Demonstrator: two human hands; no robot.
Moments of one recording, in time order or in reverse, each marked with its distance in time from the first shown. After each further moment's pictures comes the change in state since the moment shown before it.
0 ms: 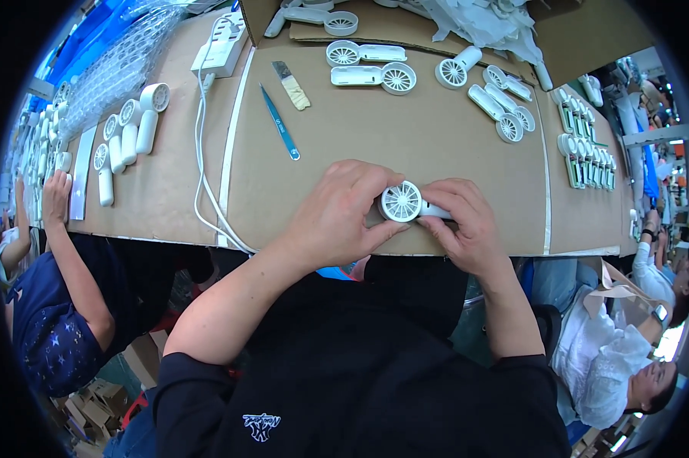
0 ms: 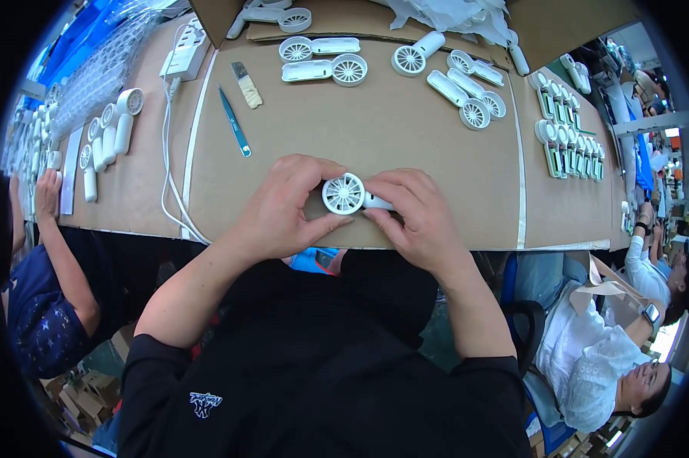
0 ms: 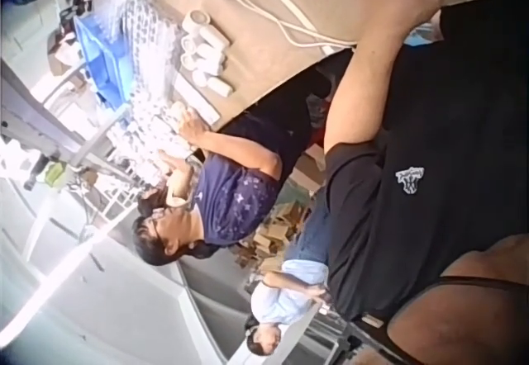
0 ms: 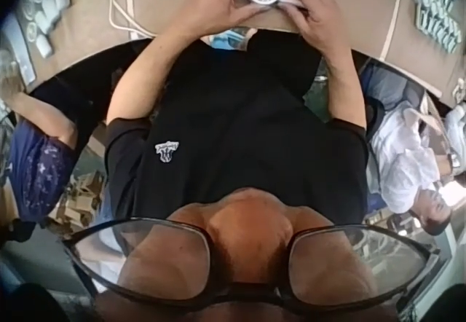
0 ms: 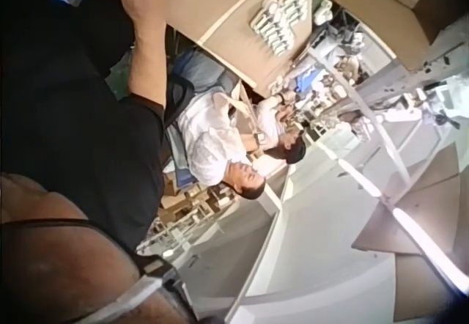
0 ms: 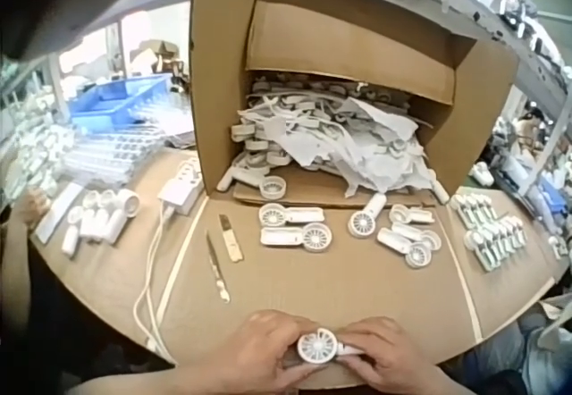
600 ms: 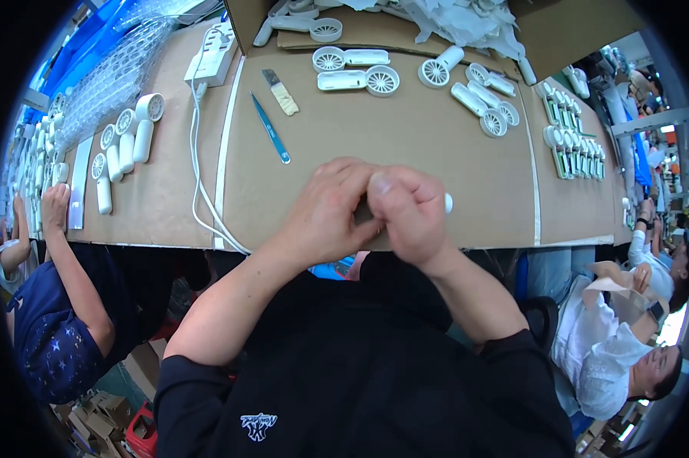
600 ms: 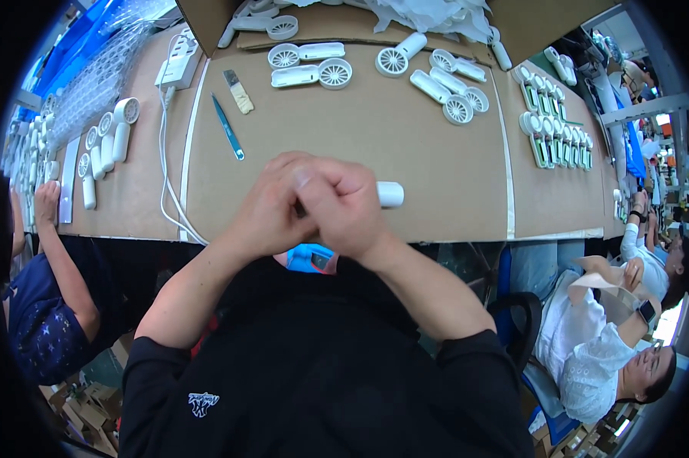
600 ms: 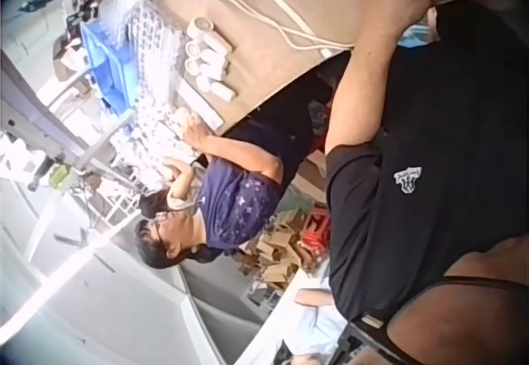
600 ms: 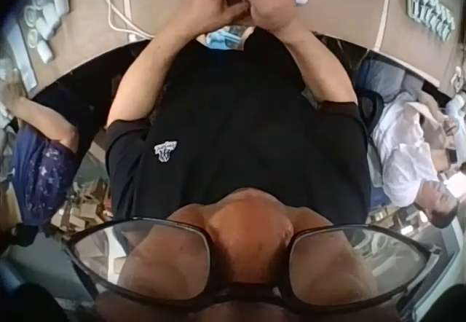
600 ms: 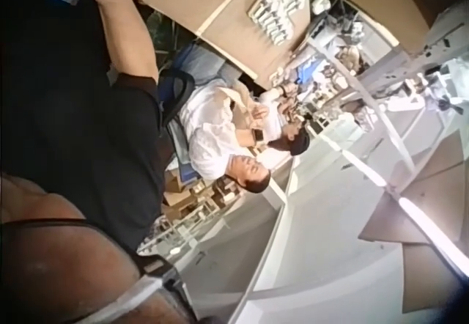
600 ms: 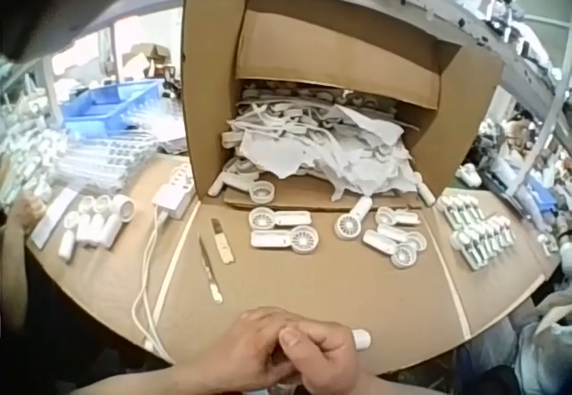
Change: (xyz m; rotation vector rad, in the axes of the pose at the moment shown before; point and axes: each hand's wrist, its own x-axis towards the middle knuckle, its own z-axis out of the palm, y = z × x) left_hand 0.005 -0.008 0.003 -0.046 -0.035 0.078; right_hand 0.062 -0.082 0.029 1.147 0.142 0.172
